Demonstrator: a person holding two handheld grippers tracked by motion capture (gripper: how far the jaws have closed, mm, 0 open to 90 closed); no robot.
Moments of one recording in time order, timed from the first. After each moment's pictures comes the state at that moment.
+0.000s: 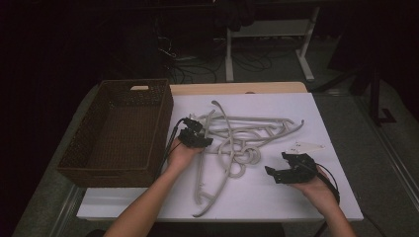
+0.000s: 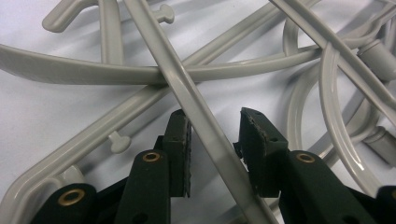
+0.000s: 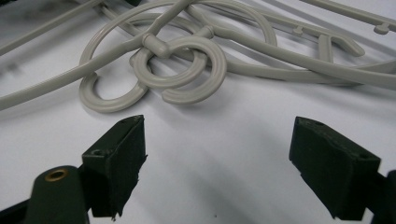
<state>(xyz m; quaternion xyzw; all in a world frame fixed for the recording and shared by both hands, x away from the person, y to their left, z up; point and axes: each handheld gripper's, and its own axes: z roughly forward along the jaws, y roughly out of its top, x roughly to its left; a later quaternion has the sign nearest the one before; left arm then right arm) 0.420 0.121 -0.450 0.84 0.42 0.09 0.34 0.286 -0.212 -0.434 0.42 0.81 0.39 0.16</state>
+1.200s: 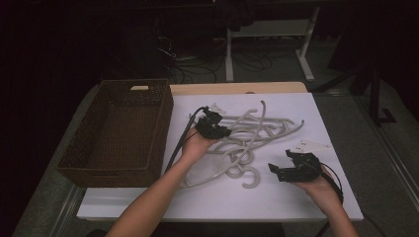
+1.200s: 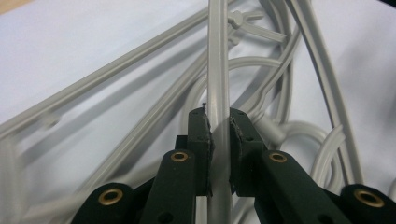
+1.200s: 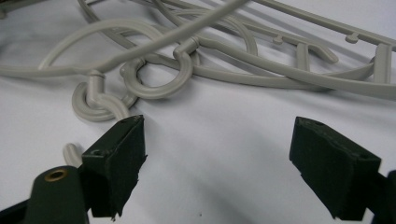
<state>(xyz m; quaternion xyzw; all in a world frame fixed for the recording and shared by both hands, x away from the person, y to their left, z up) 0.428 0.056 -0.412 0.87 0.30 0.07 0.38 0.284 -0.221 -0.428 0.43 0.79 0.40 0.18</state>
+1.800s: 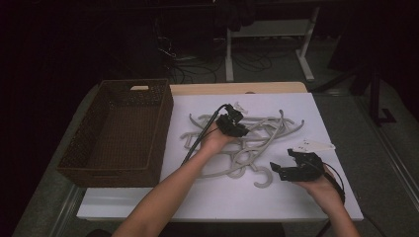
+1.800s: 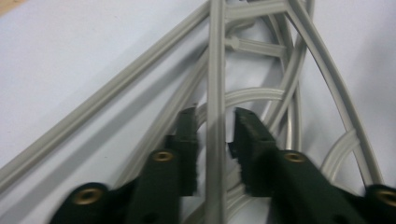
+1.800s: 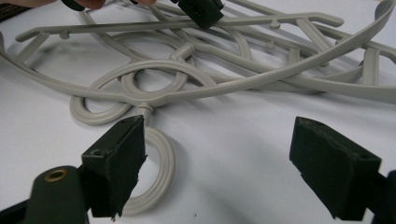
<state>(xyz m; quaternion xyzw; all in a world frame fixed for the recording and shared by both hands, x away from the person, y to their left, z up) 0.448 0.008 -0.425 0.89 0.26 0.08 0.36 0.283 -0.225 -0.425 0.43 0.79 0.40 0.19</state>
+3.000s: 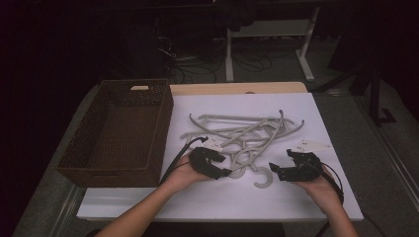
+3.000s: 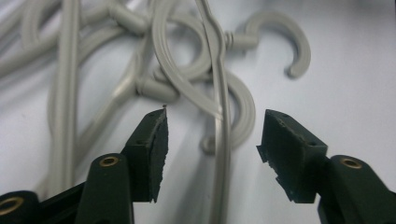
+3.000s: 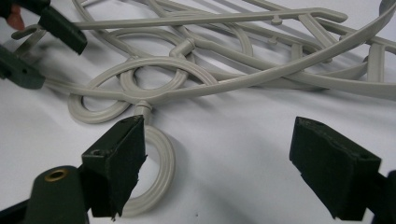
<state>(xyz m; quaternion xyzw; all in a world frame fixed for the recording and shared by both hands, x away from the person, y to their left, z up) 0.339 0.090 -0.441 0.91 0.18 0.01 0.37 0.285 -0.223 -0.428 0.43 0.79 0.40 0.18</state>
